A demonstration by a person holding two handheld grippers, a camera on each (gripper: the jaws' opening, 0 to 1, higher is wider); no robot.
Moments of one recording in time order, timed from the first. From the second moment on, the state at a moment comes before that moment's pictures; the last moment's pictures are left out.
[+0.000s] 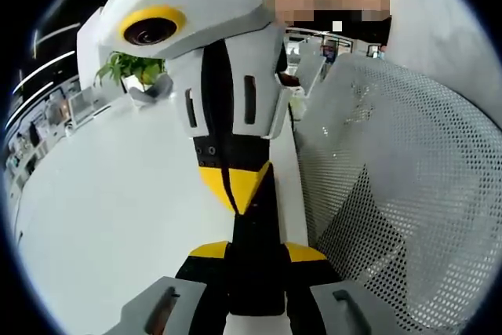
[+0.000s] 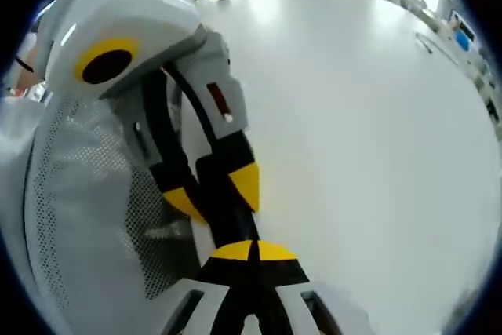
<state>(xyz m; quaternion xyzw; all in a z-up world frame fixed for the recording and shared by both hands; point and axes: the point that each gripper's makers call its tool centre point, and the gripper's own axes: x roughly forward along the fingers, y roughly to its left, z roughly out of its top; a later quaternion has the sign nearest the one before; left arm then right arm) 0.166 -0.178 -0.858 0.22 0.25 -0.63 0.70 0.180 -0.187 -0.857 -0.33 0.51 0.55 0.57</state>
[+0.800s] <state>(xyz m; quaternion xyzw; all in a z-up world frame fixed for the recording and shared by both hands) 0.166 -0.178 -0.857 0.22 0.25 -0.63 0.70 0.182 -0.188 -0.858 -0.36 0.50 0.53 0.58</state>
